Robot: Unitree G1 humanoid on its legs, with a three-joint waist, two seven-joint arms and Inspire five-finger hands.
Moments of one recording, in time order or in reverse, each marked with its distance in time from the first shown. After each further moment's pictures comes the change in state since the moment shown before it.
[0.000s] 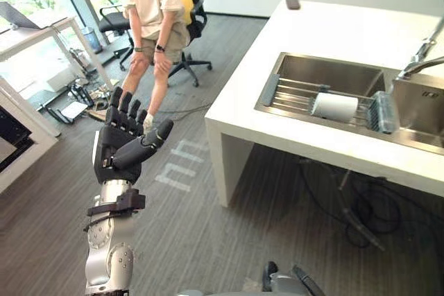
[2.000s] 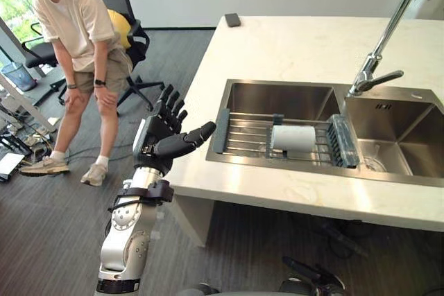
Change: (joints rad) left arm -0.093 0.086 -0.153 -0.058 0.108 0.139 0.095; right arm -0.005 -0.018 0.207 -0.107 -0.277 -0.134 -0.138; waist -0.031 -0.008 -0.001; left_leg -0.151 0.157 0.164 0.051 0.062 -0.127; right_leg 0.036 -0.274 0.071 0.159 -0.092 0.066
